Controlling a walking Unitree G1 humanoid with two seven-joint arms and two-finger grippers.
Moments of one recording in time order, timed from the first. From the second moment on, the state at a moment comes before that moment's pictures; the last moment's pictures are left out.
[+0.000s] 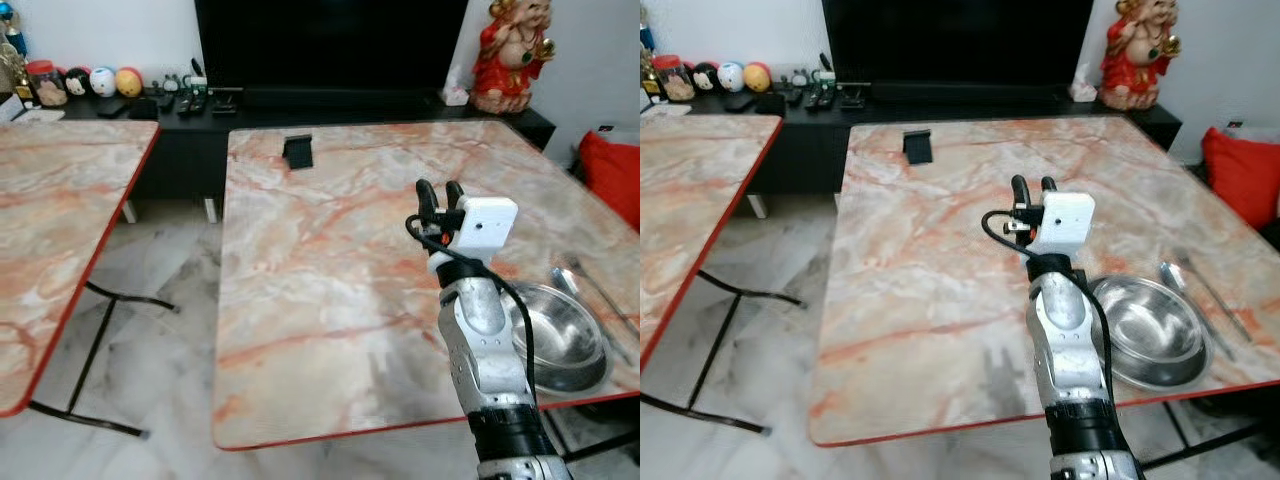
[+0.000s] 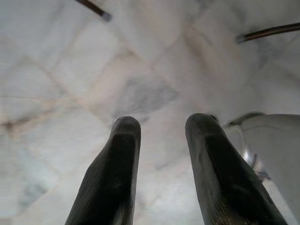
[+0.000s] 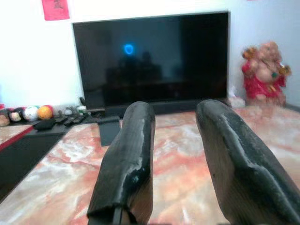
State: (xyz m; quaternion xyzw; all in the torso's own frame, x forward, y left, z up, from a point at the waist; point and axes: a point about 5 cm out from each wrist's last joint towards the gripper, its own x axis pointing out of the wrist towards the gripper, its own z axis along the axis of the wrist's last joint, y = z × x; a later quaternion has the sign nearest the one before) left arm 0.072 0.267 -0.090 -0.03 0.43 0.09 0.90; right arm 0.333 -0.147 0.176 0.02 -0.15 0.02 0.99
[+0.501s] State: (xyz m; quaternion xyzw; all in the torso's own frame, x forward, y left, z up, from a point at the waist) left arm 0.070 0.275 -0.088 -0.02 0.44 0.09 0.90; right arm 0.333 -0.147 0.174 0.02 -0.14 0.01 0.99
